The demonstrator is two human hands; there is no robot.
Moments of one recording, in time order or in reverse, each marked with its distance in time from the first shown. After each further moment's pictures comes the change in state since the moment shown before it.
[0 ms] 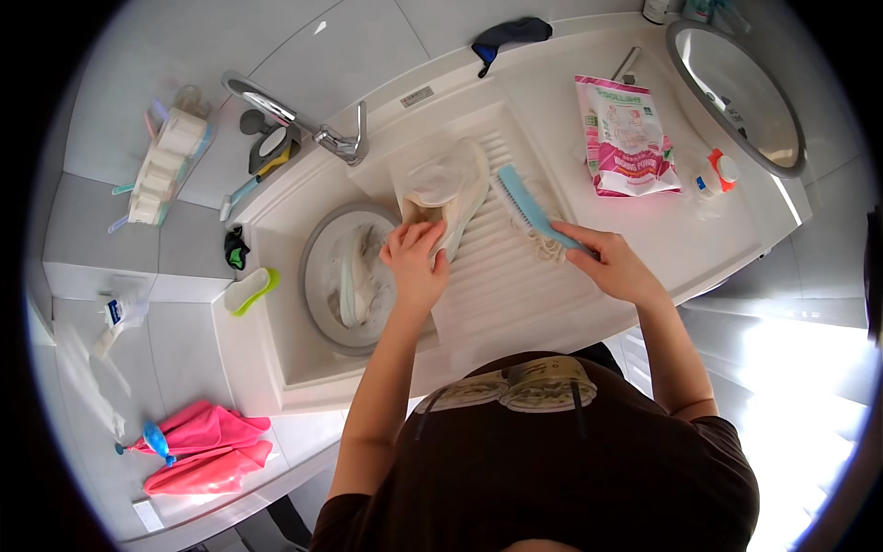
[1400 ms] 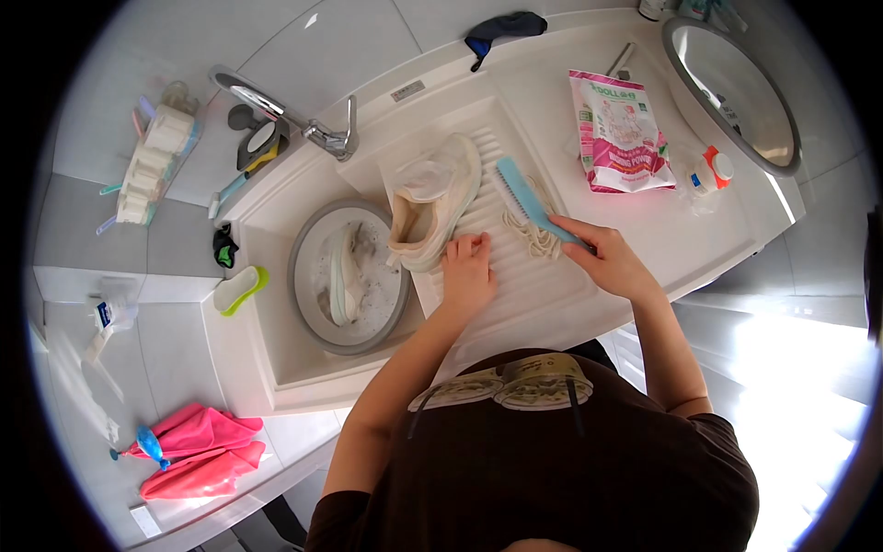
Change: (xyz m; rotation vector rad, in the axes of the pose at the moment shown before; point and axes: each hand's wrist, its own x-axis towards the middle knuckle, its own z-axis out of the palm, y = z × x) left_hand -0.026 0.040 0.070 -0.089 -0.226 0.049; right_hand 0.003 0.006 0.000 -0.027 0.030 -0.008
